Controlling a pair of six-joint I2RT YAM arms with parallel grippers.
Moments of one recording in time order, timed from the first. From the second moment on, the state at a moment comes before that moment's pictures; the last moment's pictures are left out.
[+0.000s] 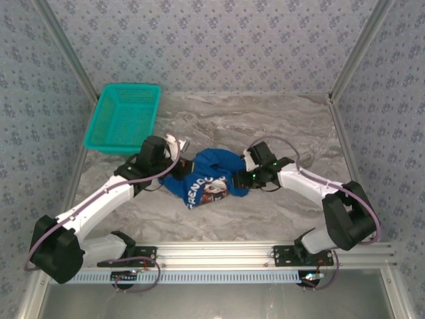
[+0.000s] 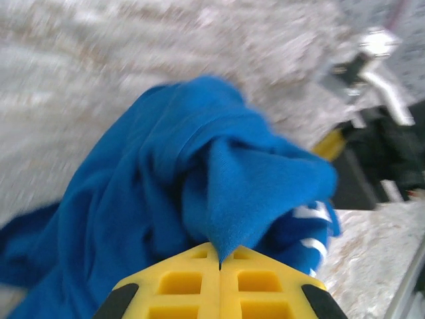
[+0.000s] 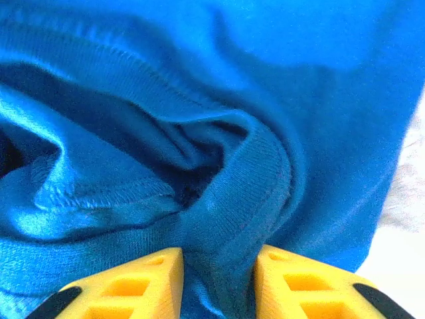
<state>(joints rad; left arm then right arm) -0.54 1.16 0.79 -0.31 0.34 -0.26 0.55 1.44 0.82 -0.46 -0.34 0.41</state>
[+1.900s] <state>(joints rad) -0.67 1.15 1.46 -0.15 0.21 -0.10 0.27 1.10 1.78 -0.50 -0.08 0.09</state>
